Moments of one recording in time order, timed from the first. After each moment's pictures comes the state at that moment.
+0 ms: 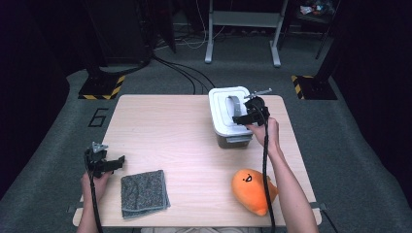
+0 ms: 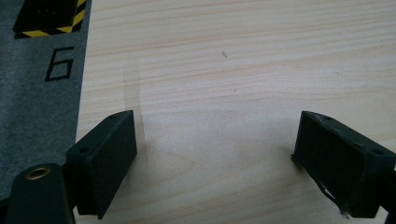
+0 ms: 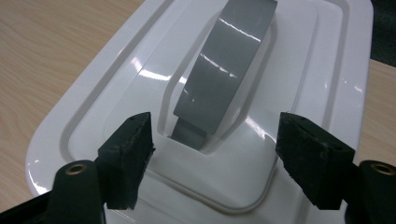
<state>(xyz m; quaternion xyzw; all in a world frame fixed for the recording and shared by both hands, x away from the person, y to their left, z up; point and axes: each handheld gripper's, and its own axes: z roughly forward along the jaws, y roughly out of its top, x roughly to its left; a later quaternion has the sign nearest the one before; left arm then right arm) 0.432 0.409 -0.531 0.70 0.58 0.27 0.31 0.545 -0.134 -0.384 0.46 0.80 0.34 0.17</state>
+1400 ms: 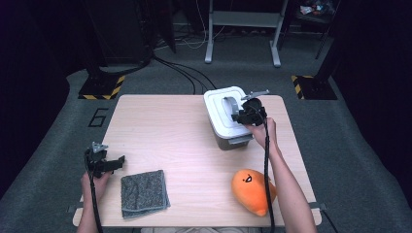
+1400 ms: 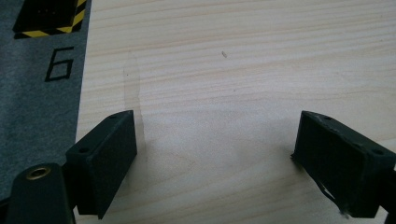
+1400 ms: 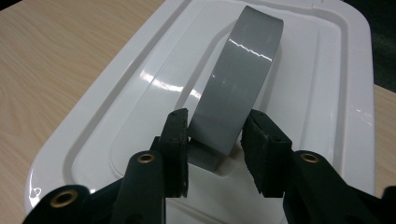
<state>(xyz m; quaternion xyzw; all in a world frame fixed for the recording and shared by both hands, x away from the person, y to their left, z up) 0.432 0.409 -0.531 0.70 0.58 0.27 0.31 0.547 -0.130 -0.390 0.40 0.82 0.38 0.18</state>
